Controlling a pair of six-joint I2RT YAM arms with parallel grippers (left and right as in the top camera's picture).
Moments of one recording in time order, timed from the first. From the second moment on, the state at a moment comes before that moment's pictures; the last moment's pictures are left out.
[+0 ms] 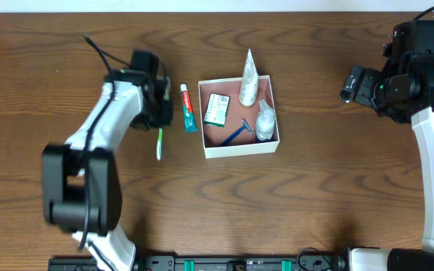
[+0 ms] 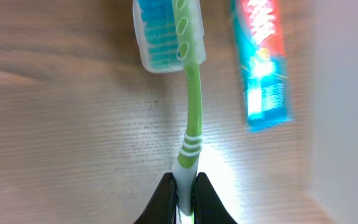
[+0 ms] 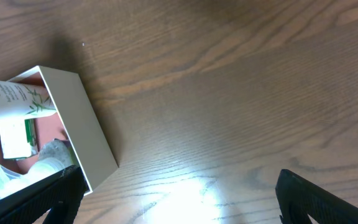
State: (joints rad) left arm -0.14 1.83 1.41 -0.96 0.09 -0.04; right arm -0.02 1.52 1.65 -1.28 0.03 0.36
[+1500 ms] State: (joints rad) left arm -0.23 1.72 1.46 -0.85 -0.04 -0.46; right arm -0.02 1.52 1.65 -1.28 0.03 0.36
